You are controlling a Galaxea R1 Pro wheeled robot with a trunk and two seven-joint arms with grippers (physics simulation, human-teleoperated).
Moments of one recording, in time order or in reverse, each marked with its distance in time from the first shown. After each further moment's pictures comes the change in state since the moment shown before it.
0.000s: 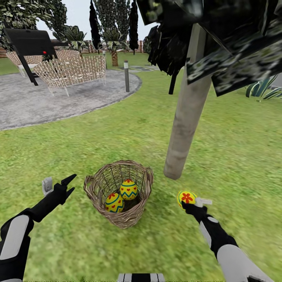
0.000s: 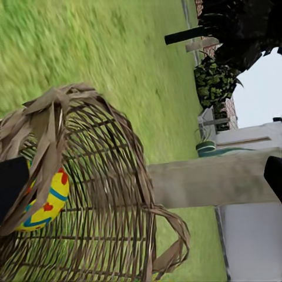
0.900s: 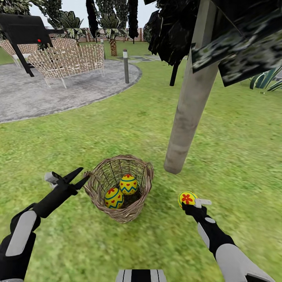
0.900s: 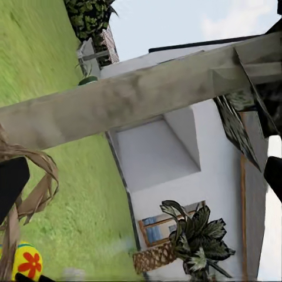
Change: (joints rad) left arm 0.004 0.032 -0.138 -0.032 0.006 0.119 -0.520; right arm -0.012 -0.002 0.058 0.046 0.004 -0.032 -0.081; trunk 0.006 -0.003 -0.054
